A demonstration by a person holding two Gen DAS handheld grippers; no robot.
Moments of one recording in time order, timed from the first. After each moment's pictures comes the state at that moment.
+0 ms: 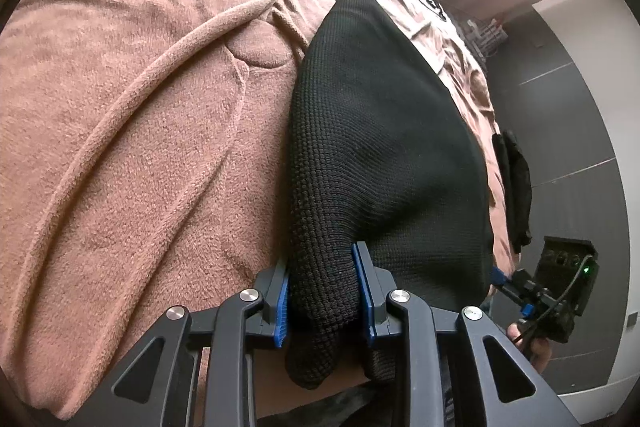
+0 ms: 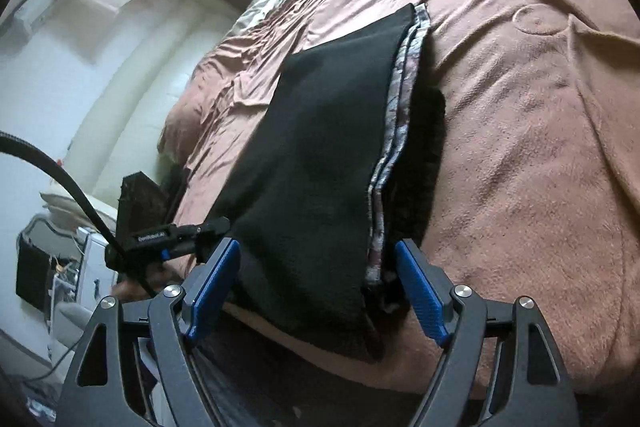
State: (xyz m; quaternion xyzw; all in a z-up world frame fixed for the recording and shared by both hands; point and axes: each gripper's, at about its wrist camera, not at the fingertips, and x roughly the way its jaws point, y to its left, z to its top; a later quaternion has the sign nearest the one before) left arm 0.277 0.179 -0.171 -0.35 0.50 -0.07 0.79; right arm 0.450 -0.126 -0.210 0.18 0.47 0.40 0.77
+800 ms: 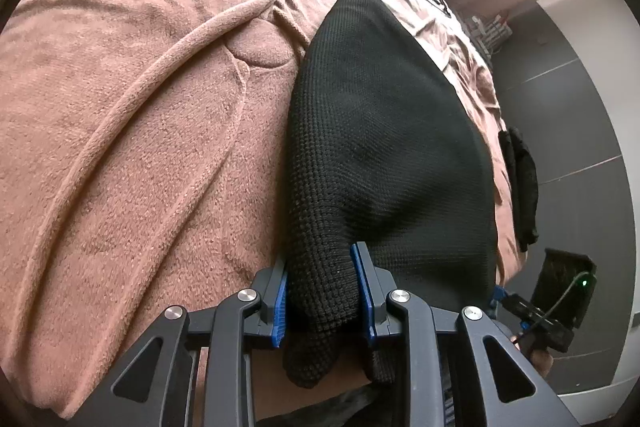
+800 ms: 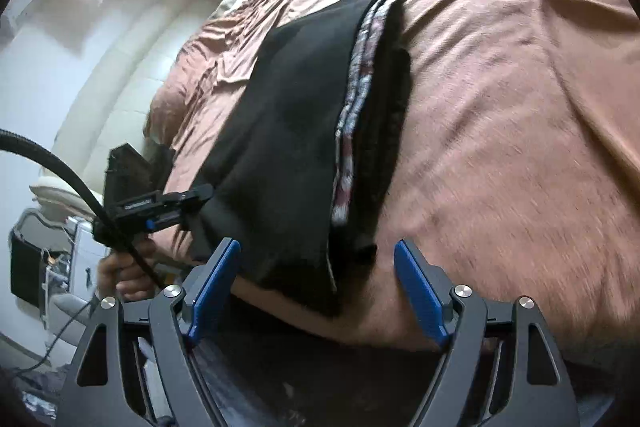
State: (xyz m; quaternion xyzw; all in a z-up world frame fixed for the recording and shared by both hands) left arm 0.281 0.176 -0.170 -0.34 0.51 -0.06 0.78; right arm 0.466 -0.122 -0.218 0.16 0.50 0.39 0.76
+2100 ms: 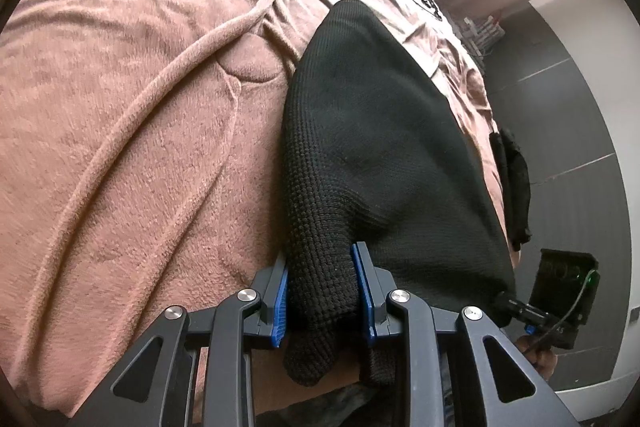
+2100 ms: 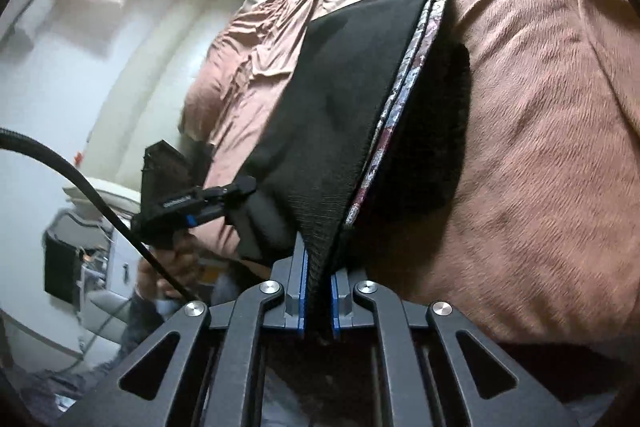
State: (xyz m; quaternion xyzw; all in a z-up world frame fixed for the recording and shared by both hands) left arm 0.278 0.181 -0.157 -0.34 0.50 -0.07 0.79; right arm 0.446 -0.117 -0.205 0.21 0.51 0.44 0.71
